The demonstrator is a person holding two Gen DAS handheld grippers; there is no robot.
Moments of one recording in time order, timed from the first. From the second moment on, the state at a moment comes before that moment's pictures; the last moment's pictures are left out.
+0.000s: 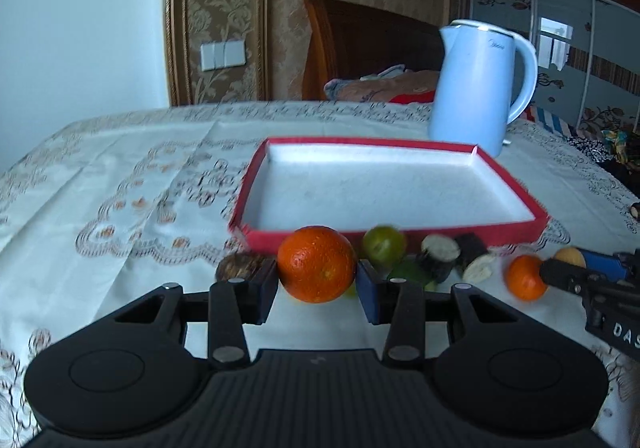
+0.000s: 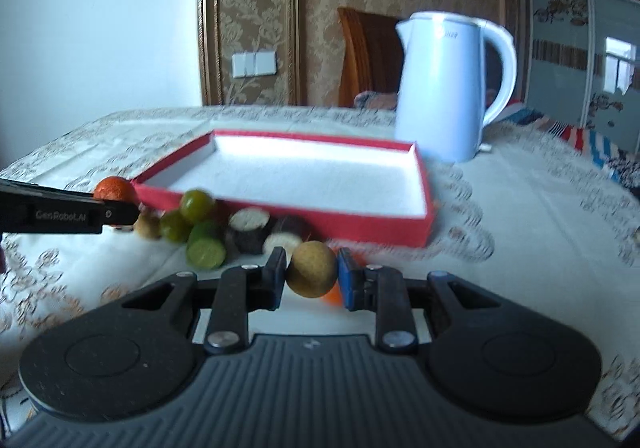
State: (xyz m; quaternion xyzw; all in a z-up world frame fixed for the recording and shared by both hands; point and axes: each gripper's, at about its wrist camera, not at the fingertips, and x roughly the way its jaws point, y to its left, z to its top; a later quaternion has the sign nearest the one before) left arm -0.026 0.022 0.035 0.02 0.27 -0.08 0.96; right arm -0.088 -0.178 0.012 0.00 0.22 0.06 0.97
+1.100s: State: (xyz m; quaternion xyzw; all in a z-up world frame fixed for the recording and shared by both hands) left arm 0.131 -0.020 0.012 0.00 0.35 -0.03 0.94; right arm 0.111 -0.190 0.001 0.00 0.29 0.01 0.96
